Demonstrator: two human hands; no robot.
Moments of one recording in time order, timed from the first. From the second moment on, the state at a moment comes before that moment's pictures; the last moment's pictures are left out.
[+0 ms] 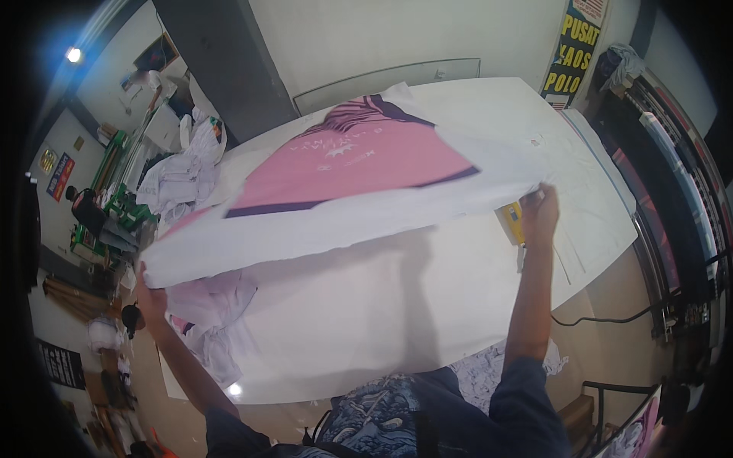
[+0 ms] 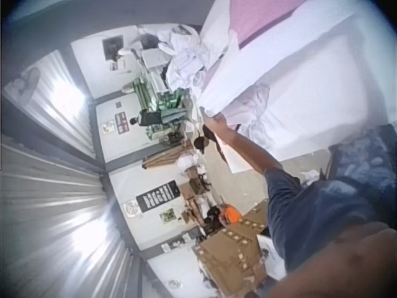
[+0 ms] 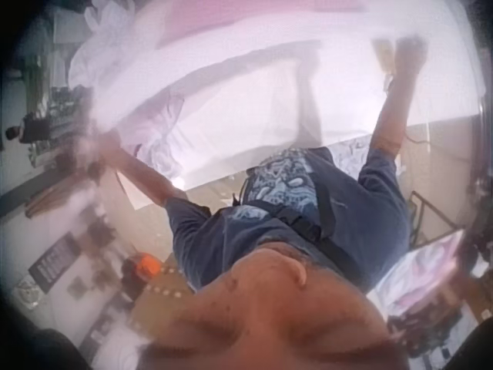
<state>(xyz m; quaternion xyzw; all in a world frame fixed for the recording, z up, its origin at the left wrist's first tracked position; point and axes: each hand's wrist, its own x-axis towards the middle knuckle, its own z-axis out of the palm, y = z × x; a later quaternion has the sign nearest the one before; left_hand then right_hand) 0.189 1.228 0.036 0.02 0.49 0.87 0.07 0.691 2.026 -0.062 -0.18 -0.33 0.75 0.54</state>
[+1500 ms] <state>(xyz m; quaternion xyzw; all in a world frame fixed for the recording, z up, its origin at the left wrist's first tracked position) 0.391 1.242 -0.301 -0.28 0.86 0.40 -0.15 0.808 1.988 -0.230 -0.66 -0.71 0.22 0.06</state>
